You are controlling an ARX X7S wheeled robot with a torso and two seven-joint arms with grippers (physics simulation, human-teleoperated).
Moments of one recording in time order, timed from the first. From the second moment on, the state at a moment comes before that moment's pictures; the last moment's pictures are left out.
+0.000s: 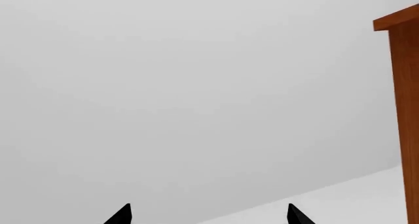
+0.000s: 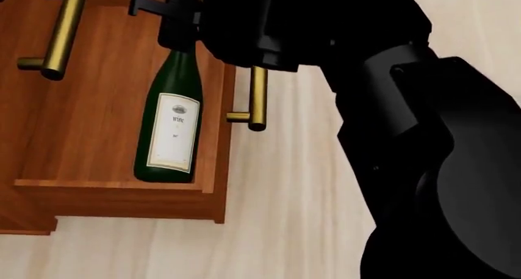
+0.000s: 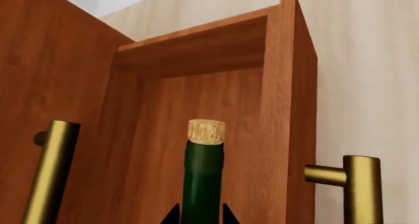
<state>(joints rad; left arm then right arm) -0.10 -0.31 -0.53 0.39 -0.09 -0.18 -0.86 1.82 0.00 -1.40 1.23 2.05 0.74 0.16</state>
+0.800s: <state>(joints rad) -0.10 -0.31 -0.53 0.39 -0.10 -0.17 -0.86 1.93 0.00 -1.55 1.12 2.08 0.85 0.23</state>
